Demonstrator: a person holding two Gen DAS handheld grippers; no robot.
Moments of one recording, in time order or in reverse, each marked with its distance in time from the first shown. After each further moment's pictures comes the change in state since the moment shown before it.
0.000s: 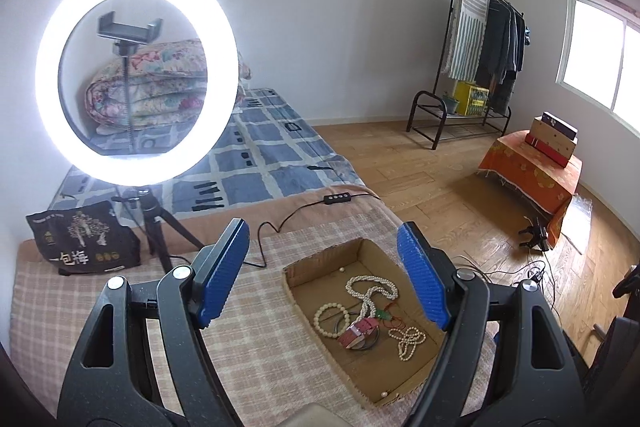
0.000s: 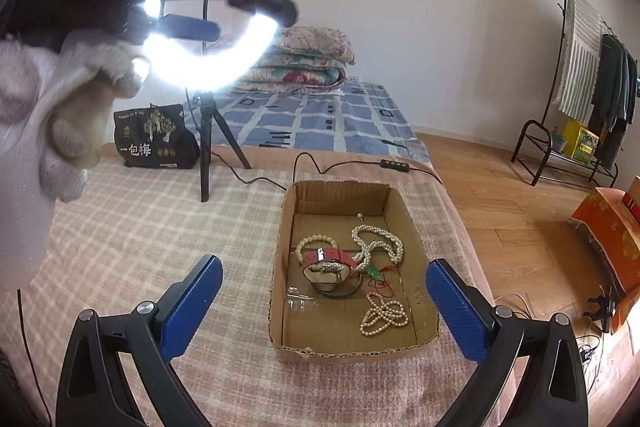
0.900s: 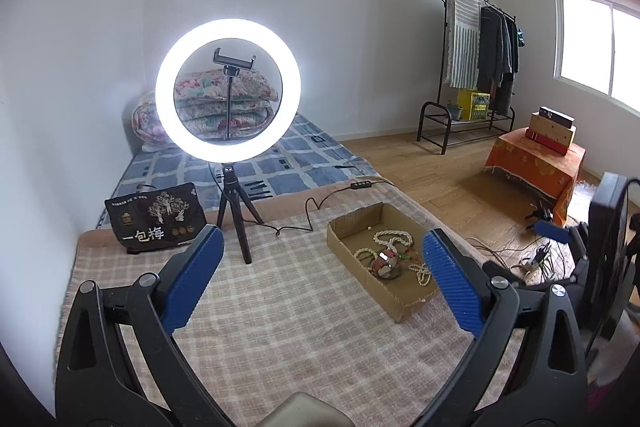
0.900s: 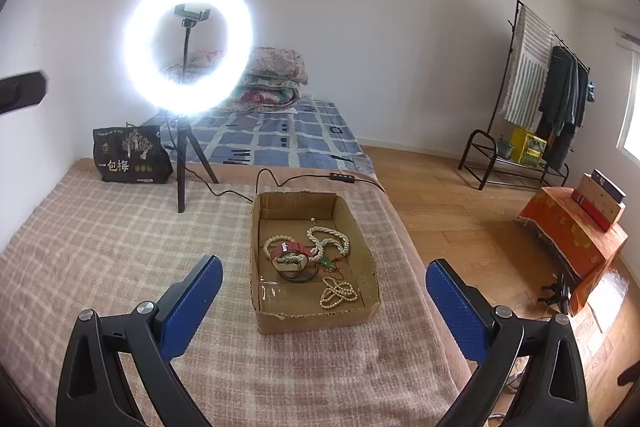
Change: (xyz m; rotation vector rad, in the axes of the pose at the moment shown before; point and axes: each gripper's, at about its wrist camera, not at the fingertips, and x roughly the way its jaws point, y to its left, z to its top) left arm -0.182 0.027 -0.084 0.074 -0.088 0.063; right arm -0.088 0.006 -0.008 0.046 -0.048 -0.186
